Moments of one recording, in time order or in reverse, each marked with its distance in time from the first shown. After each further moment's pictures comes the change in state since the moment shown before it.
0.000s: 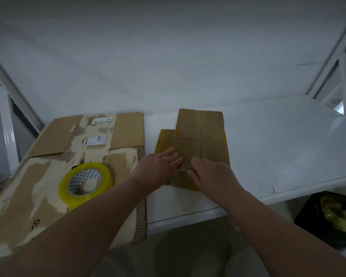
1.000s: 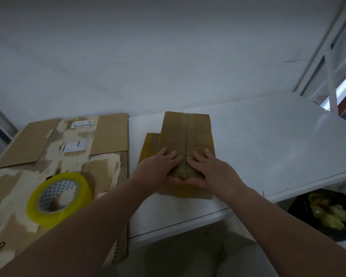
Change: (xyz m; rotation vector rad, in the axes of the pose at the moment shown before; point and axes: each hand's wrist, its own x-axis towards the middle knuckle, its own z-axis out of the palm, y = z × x) left_hand 0.050 0.023 -0.025 -0.262 -0.397 -0.159; right_hand 0.014 0.055 0.000 -0.078 -0.391 0.123
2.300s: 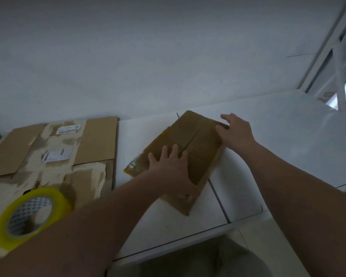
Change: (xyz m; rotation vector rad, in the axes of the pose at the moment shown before) left_hand 0.068 0.048 -0.026 -0.135 -0.229 -0.250; right_hand 0.086 0.116 -0.038 0.539 0.442 0.407
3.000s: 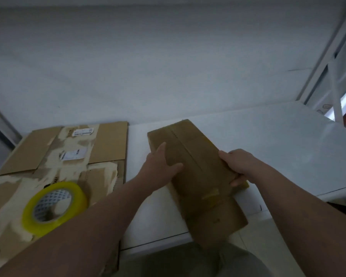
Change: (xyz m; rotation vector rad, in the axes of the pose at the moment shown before) left_hand -0.030 -0.048 0.018 -0.818 0.381 -0.068; right_hand -0.076 -0.023 -0.024 0.186 -0.430 0.413
